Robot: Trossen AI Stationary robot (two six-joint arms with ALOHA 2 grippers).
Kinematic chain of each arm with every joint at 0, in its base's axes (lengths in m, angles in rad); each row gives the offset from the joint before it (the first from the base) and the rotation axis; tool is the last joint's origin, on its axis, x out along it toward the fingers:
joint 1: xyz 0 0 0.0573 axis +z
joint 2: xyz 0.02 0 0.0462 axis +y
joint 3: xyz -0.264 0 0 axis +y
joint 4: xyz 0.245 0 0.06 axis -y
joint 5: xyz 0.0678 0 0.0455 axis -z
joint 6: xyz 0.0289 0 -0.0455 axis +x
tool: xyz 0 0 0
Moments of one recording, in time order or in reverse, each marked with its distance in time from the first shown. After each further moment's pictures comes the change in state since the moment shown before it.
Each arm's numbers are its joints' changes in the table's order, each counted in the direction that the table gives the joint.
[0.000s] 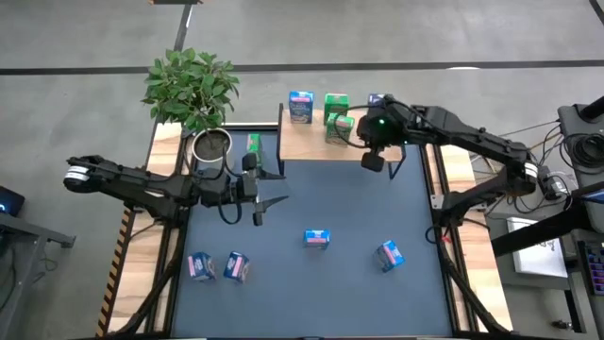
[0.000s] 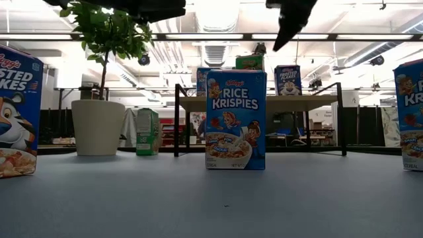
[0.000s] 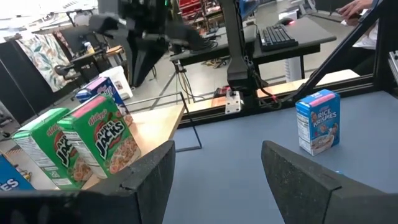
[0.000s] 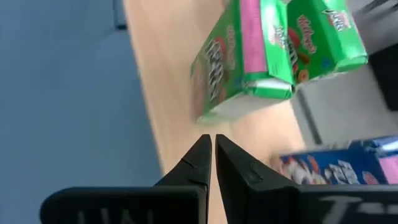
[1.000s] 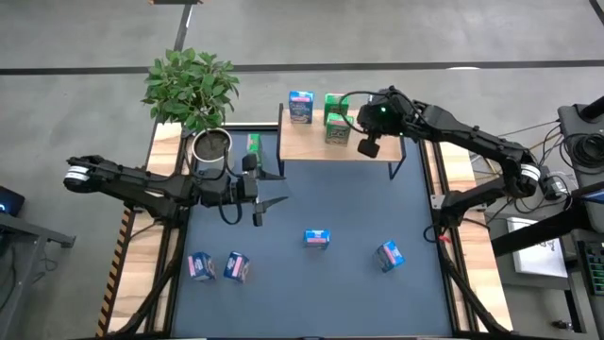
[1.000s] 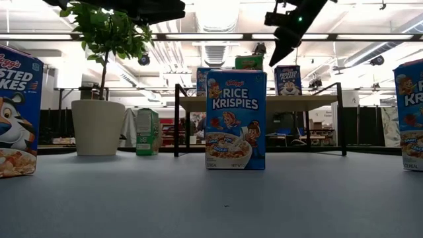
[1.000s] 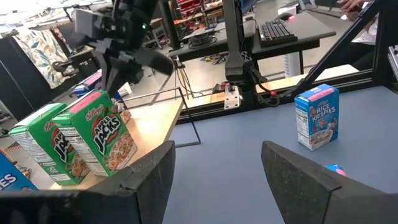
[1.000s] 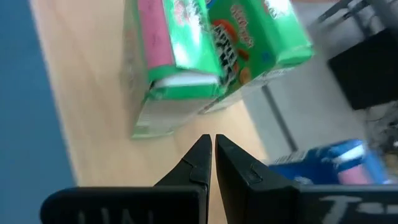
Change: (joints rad) left arm 0.000 0.000 0.002 -0.018 0.000 -0.004; right arm -0.148 -0.012 0.153 0.257 -0.003 -0.099
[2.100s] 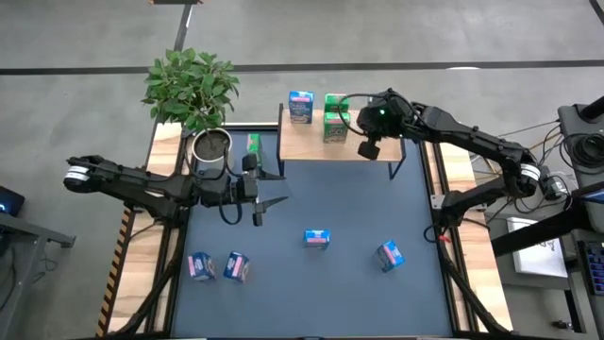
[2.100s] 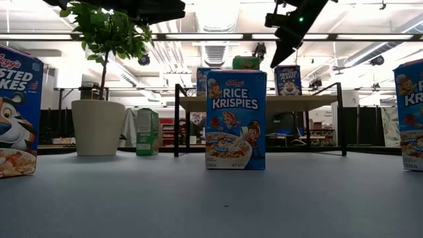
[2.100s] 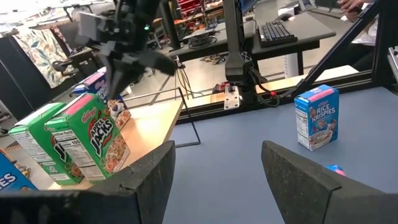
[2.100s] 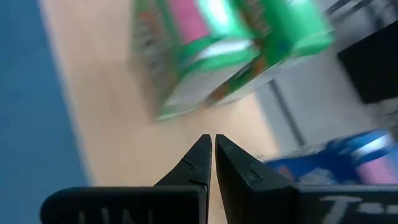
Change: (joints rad) left arm 0.000 0.000 0.000 0.001 0.000 -0.004; right arm 0.017 -0.005 0.006 -0.028 -0.006 0.031
